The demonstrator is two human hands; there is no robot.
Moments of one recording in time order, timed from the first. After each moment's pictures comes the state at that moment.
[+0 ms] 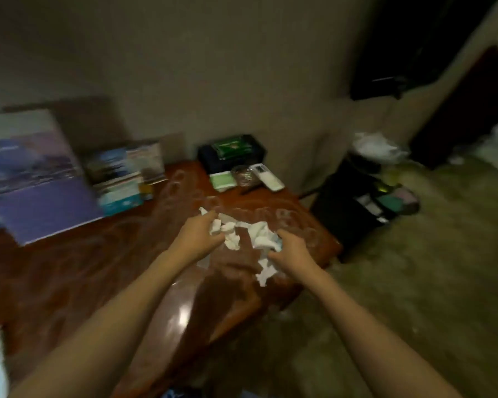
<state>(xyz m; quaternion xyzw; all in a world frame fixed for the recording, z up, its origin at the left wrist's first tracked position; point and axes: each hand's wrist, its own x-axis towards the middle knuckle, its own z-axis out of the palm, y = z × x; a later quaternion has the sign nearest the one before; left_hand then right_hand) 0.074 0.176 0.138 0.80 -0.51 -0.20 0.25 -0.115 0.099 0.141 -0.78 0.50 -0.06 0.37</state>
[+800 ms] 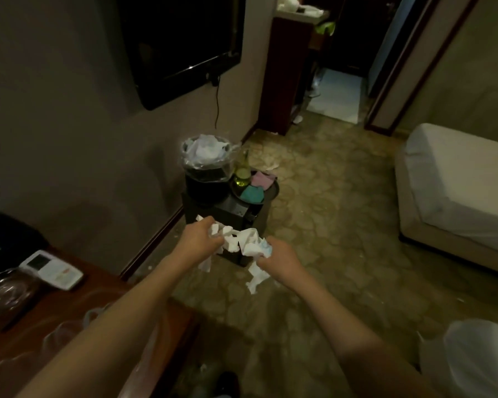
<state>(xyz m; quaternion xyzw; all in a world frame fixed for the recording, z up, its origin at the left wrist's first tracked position) -0.254 -0.210 0.130 0.62 -0.68 -0.34 0.19 -0.436 -0.158 0.136 -0.59 0.71 -0.17 0.33</state>
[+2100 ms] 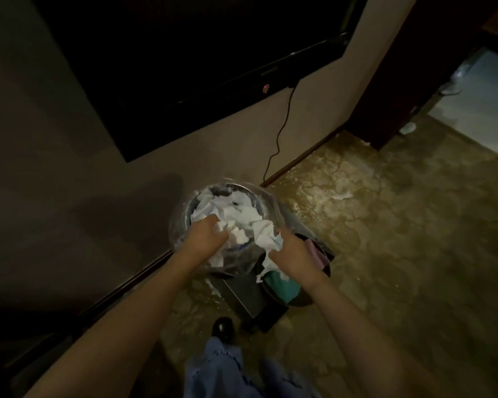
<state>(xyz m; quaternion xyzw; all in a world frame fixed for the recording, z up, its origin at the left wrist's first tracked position) -0.294 -0.720 0.062 0.77 -0.49 -0.35 0.19 -0.495 -0.749 0.069 -0.70 0.59 -0.05 0.40</state>
